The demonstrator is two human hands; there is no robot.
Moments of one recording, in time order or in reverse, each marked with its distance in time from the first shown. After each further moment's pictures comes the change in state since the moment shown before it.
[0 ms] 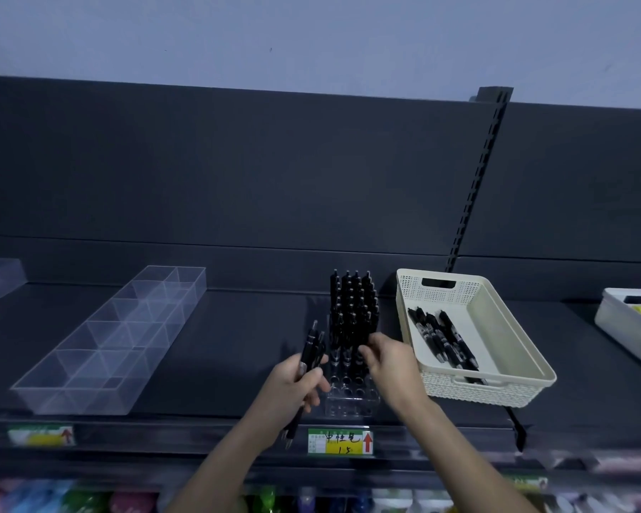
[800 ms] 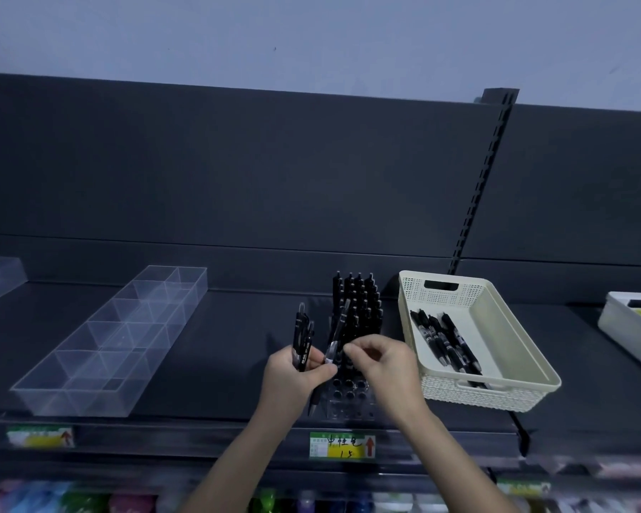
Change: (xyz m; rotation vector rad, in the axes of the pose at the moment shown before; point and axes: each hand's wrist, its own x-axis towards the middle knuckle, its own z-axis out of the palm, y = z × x) left_hand 0.009 0.009 0.008 -0.130 0.282 0.085; right_hand -0.015 -0.035 -0.014 0.400 0.004 0.048
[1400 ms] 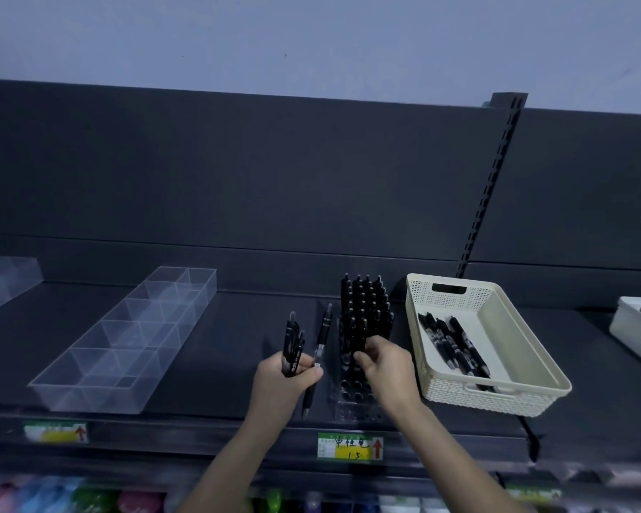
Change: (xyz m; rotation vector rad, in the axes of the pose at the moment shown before) left_hand -0.003 -0.006 -0.019 0.050 0.094 -0.061; right_hand 0.017 0.025 0.018 -0.299 -0.010 0.061
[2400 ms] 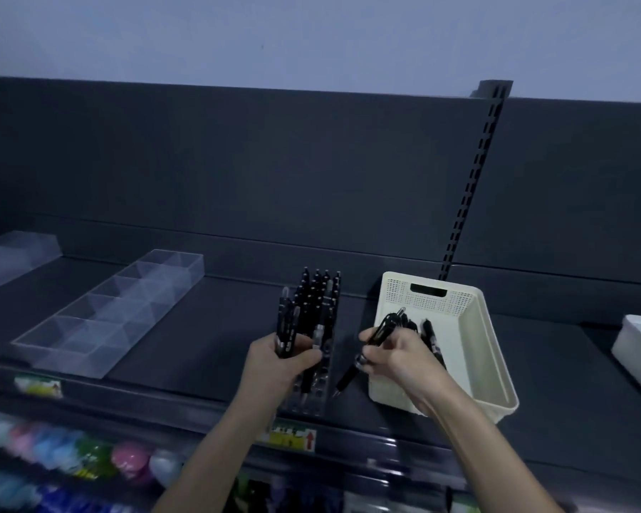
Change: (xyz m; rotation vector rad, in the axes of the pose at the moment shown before) left_hand -0.039 0.052 0.087 -0.125 0.042 -0.016; right_hand 0.012 0.034 -0.121 0.683 -0.489 0.159
